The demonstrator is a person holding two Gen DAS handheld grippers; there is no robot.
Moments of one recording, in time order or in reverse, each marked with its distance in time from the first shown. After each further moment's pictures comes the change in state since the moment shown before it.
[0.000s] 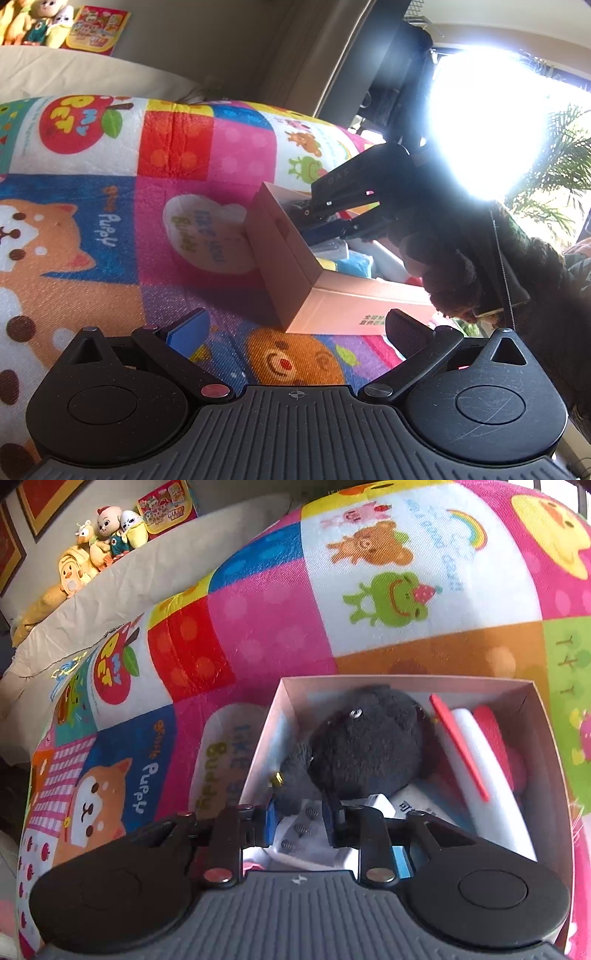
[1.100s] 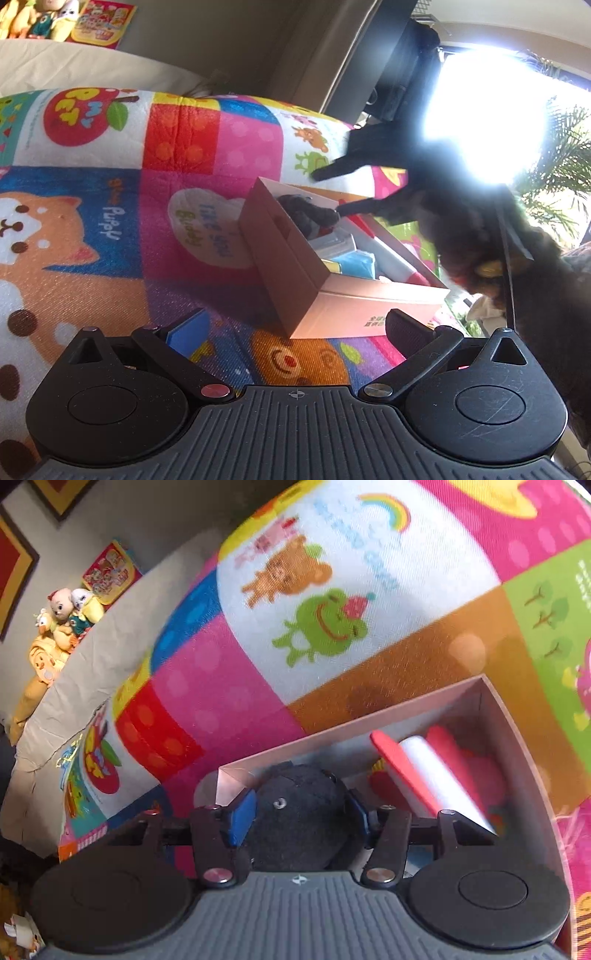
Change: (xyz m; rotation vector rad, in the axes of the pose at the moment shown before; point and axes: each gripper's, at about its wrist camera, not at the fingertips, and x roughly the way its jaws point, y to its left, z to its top) left arm 0.003 0.004 -0.001 -0.020 0.014 0.013; right arm -0.019 -0.041 0.027 0.246 -0.108 0.071
